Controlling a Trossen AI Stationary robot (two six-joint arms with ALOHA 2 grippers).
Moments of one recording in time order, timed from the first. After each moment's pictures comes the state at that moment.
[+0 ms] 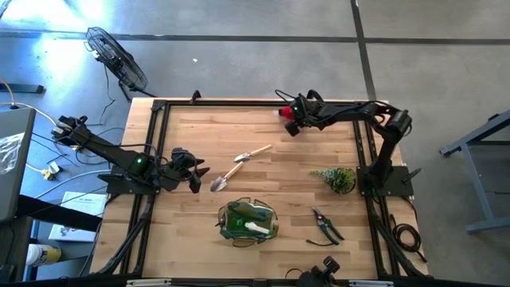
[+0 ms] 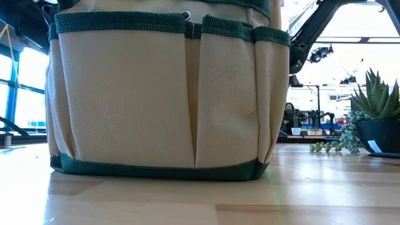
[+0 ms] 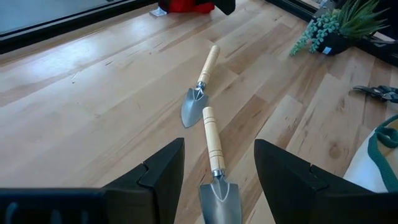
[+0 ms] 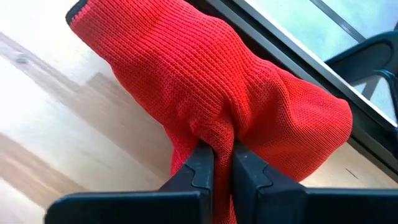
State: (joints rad) left arm -0.42 0.78 0.48 -0.39 -0.77 -0.84; right arm -0.65 1.82 0.95 -0.16 0.31 0.15
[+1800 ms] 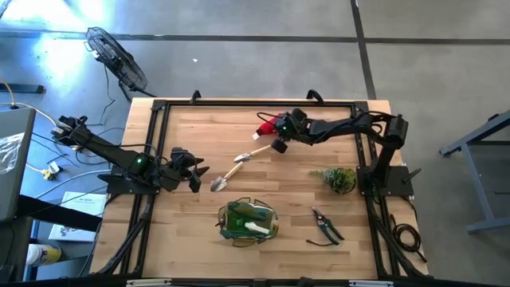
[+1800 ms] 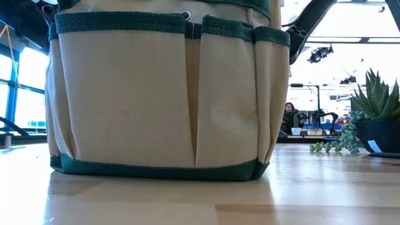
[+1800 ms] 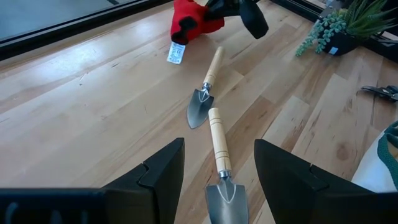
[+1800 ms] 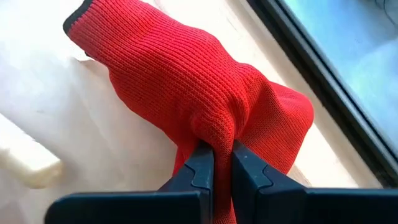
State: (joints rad) left arm -0.42 0.78 0.48 -0.40 -0.79 -0.84; right arm -0.39 1.80 0.95 0.00 0.34 -0.01
